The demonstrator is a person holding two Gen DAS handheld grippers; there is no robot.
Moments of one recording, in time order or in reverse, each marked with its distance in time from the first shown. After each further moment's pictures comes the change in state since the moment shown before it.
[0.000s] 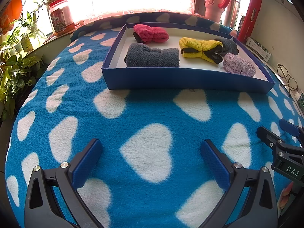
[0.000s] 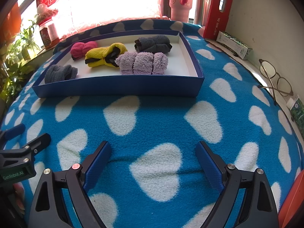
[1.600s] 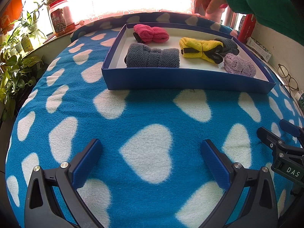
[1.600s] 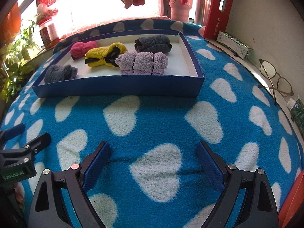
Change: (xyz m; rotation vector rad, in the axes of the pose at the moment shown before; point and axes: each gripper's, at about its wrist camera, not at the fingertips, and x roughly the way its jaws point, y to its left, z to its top) left arm 0.001 -0.001 0.001 0.002 0.002 0.005; right arm 0.000 -0.001 0.000 0.001 0.001 -0.001
